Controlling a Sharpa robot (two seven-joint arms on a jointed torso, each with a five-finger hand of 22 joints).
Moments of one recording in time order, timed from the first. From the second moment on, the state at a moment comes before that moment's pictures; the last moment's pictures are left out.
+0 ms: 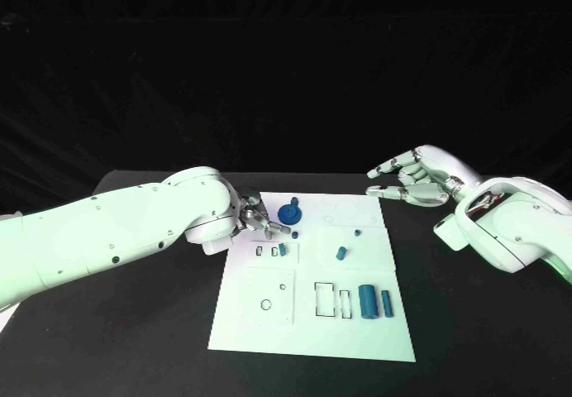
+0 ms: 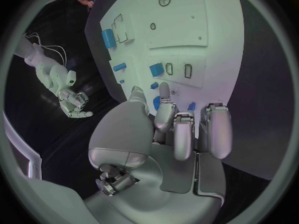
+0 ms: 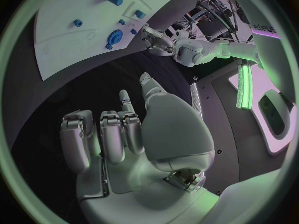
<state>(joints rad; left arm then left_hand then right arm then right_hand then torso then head) 1.34 -0.68 -0.05 1.49 -0.97 0.05 -0.68 1.15 0.03 -0.19 0.29 0.05 1.00 0.05 0.54 0.50 1.36 -0.02 1.28 1.24 1.46 -0.07 1.57 1.31 0.06 1.46 0.04 1.45 1.31 1.27 -1.05 0.01 1.70 -1.01 -0.40 0.05 1.30 -0.09 0.08 0.13 0.18 1.00 0.16 0.07 0.10 1.47 0.07 1.57 1.31 1.47 0.00 1.57 1.31 0.01 1.47 0.11 1.57 1.31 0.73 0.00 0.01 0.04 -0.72</state>
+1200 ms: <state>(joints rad) 1.34 -0.61 -0.06 1.43 -1.02 0.15 -0.70 1.12 0.04 -0.21 0.29 0.05 1.00 0.04 0.57 0.57 1.38 -0.03 1.31 1.26 1.46 -0.08 1.57 1.31 0.06 1.46 0.03 1.46 1.31 1.27 -1.03 0.01 1.67 -1.02 -0.40 0.02 1.30 -0.08 0.08 0.13 0.19 1.00 0.16 0.07 0.10 1.47 0.07 1.57 1.31 1.47 0.00 1.57 1.31 0.01 1.47 0.11 1.57 1.31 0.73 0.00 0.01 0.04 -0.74</state>
